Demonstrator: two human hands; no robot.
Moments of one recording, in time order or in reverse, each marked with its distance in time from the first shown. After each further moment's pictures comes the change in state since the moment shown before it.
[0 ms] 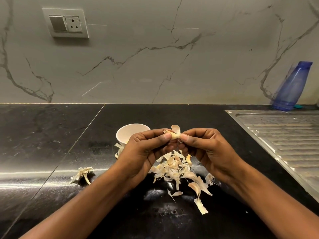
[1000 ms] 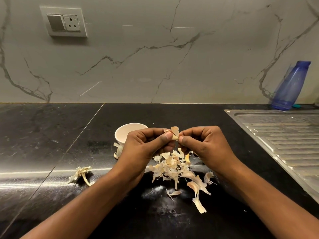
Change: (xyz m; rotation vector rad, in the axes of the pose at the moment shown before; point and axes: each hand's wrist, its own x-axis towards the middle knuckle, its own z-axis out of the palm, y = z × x) left_hand 0.001 -0.006 -0.003 0.262 0.023 0.138; right_hand -0.002 -0.001 0.003 -0.433 0.121 -0.184
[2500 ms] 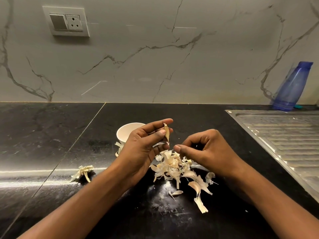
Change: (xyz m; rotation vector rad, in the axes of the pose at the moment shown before) left_hand 0.003 0.006 -0.001 -0.158 0.008 -0.072; right_hand 0.002 0.010 -0.011 -0.364 -0.178 -0.146
